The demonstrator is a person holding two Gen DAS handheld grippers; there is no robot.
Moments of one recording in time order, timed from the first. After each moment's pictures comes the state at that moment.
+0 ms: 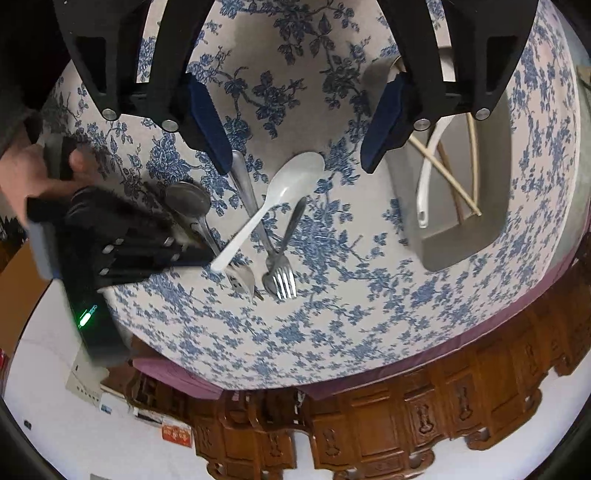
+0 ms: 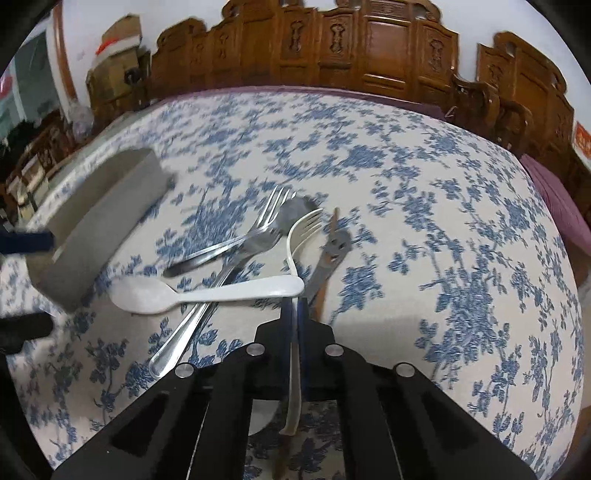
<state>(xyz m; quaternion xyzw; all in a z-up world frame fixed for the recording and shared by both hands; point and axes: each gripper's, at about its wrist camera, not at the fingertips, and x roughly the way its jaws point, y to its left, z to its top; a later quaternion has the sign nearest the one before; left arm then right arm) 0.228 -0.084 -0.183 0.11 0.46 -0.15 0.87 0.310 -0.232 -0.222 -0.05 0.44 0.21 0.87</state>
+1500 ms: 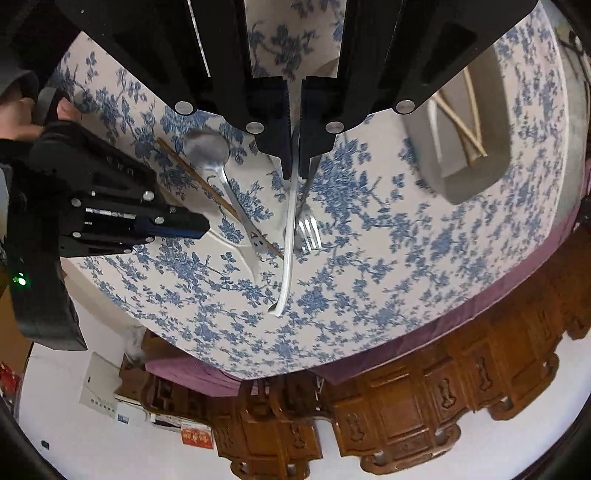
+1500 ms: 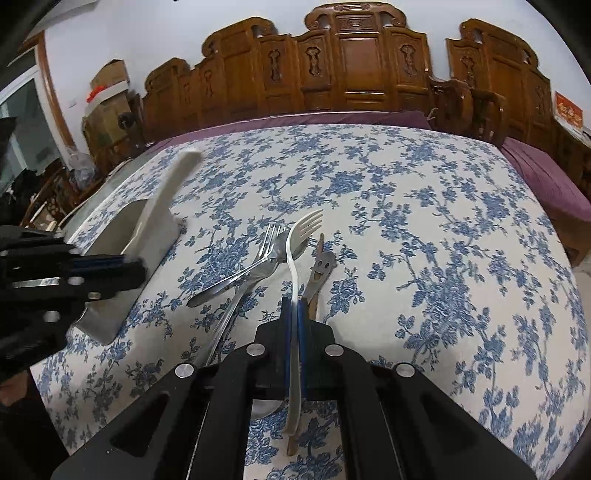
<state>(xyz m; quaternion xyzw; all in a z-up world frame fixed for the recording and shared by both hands) 0.255 -0.120 -0.154 0.14 0.44 -0.17 0.87 0.290 -0.251 -0.192 0.01 0.42 0.20 0.89</state>
